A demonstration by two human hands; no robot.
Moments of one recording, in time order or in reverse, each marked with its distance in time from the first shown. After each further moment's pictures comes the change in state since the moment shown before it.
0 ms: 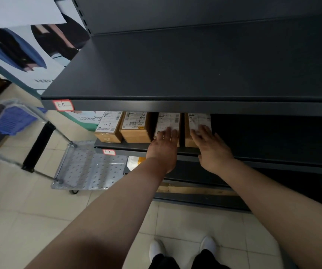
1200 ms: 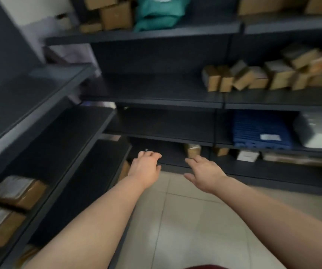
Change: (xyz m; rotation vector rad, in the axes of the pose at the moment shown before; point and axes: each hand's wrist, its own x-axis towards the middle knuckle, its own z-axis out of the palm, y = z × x) left_hand -0.230 0.199 0.026 0.092 -0.065 1.340; right_hand -0.455 -0.100 0.116 0.442 0.260 1.262
